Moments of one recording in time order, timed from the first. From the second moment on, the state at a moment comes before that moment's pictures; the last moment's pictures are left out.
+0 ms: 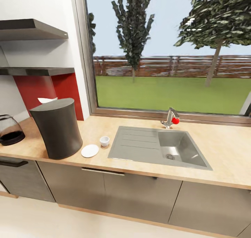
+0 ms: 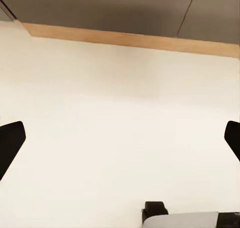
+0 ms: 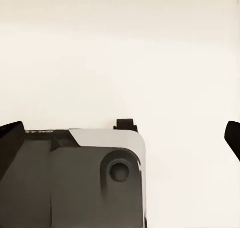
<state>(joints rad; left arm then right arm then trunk) -0.17 0.13 0.49 -0.36 -0.38 -0.23 -0.26 -0.30 -0.05 0.07 -0.03 -0.11 -0.05 0.05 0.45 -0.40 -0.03</state>
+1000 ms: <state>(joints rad) -0.17 0.14 0.49 -0.35 -0.39 -0.23 -0.26 -0.30 -0.05 0.07 -0.03 -0.12 -0.05 0.05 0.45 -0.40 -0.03</state>
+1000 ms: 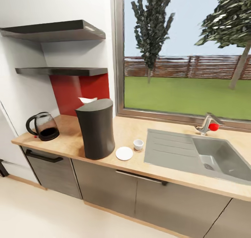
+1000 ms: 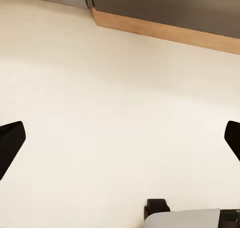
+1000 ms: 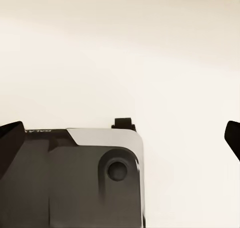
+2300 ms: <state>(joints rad) -0.17 0.13 0.50 -0.35 -0.39 -0.23 -0.25 -0.29 -0.05 0.08 -0.03 -0.11 -0.05 0.05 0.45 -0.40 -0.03</state>
